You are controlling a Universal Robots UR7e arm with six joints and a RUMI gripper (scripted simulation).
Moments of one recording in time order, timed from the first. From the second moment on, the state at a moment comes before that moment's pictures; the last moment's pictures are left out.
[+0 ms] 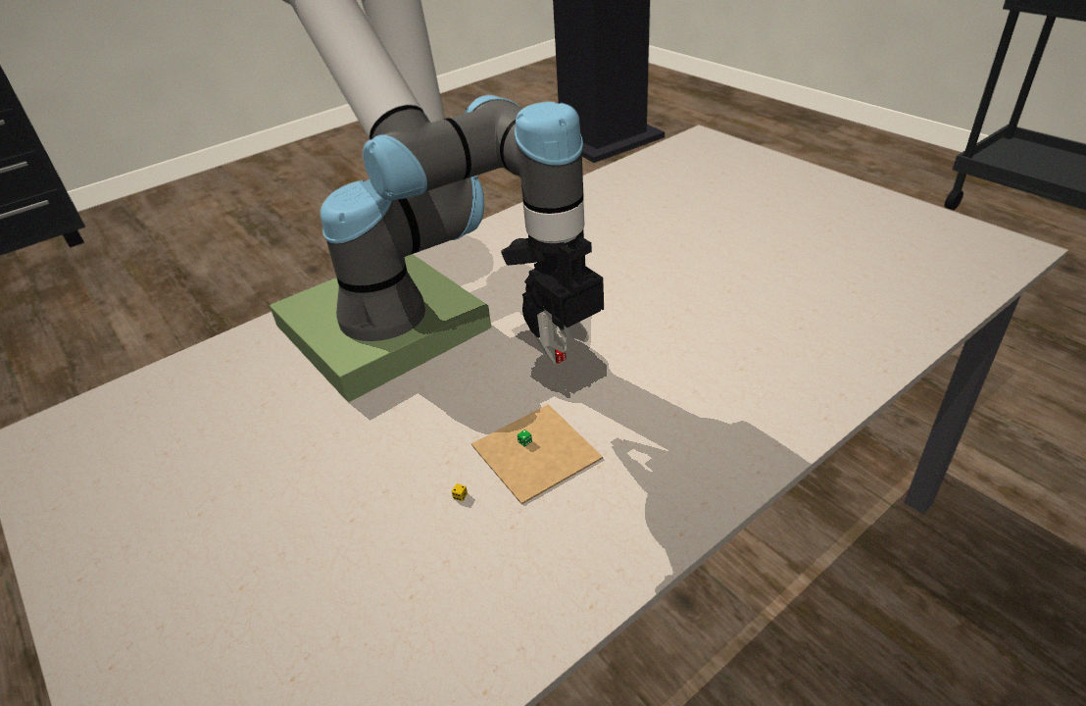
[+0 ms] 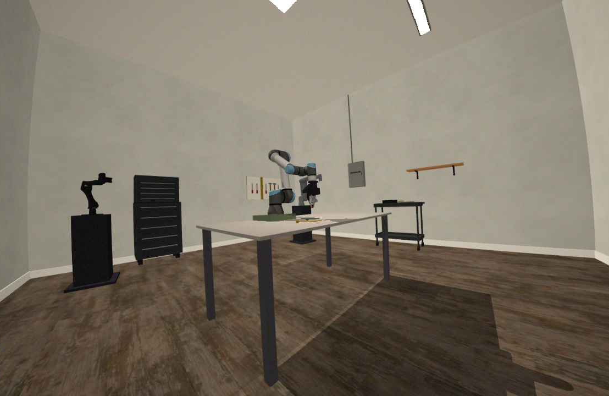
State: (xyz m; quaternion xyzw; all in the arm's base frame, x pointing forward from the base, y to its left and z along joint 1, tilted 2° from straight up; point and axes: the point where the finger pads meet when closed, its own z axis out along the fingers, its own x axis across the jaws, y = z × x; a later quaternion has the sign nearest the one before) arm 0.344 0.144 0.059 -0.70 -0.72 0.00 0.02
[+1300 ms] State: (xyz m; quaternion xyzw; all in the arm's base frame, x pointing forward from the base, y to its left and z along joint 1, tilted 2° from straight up) arm 0.380 0.188 0.051 -0.88 -0.48 0.01 0.01
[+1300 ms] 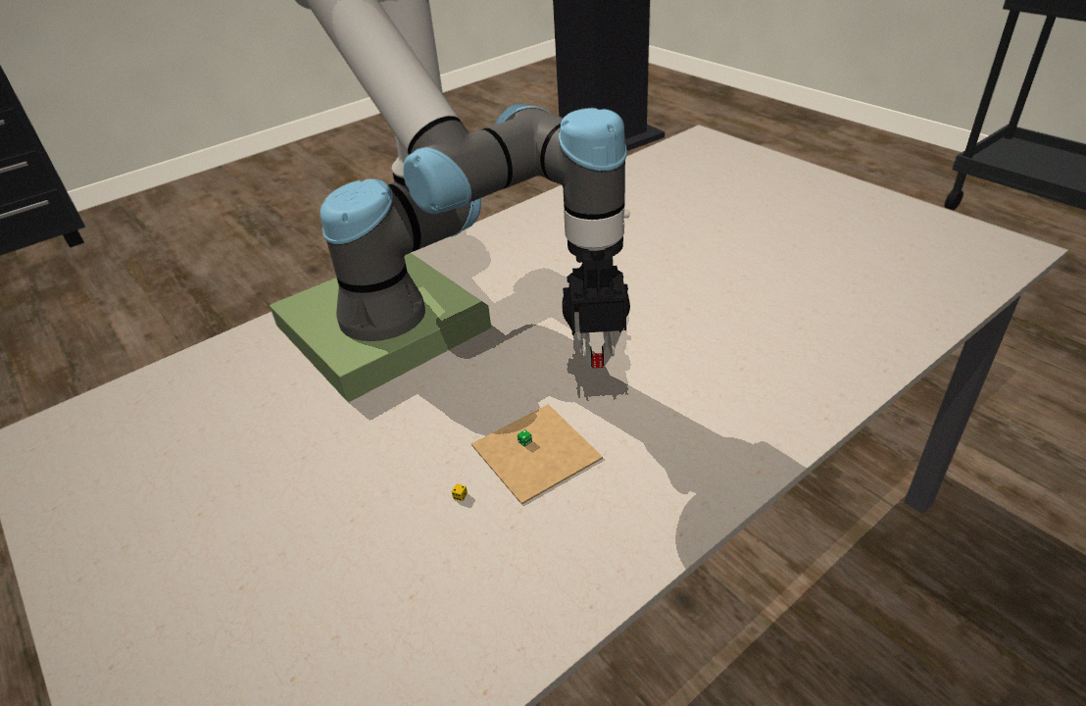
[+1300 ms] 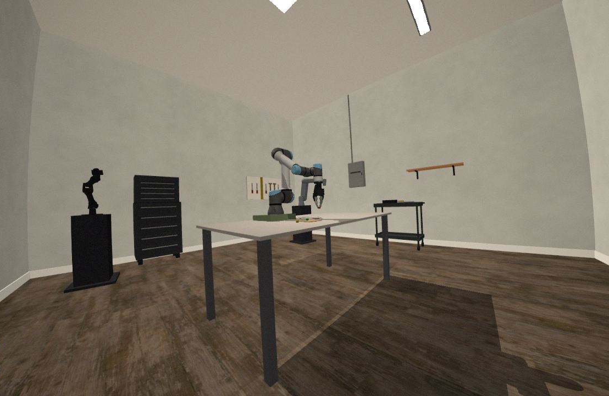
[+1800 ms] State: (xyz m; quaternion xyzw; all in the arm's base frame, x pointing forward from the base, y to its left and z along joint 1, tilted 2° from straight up) arm 0.378 0.189 0.051 -0.87 -0.48 -0.06 -0.11
